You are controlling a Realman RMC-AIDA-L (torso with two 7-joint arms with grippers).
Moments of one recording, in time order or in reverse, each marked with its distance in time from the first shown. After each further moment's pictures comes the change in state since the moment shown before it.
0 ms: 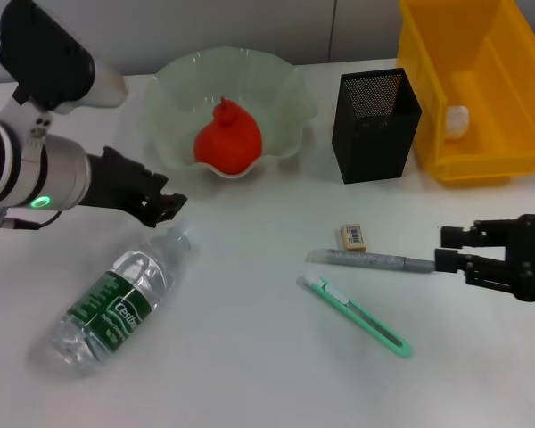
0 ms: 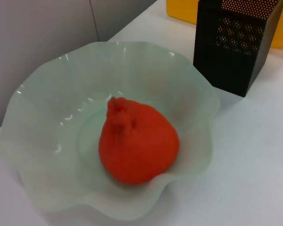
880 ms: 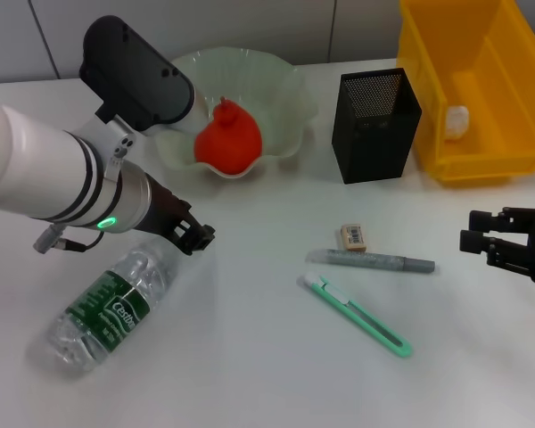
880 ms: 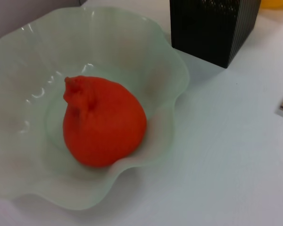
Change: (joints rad) left arm -0.053 -0.008 0.265 0.092 0.223 0.062 -0.396; right arm 0.008 -0.045 0.073 0.126 0.002 0.076 -0.096
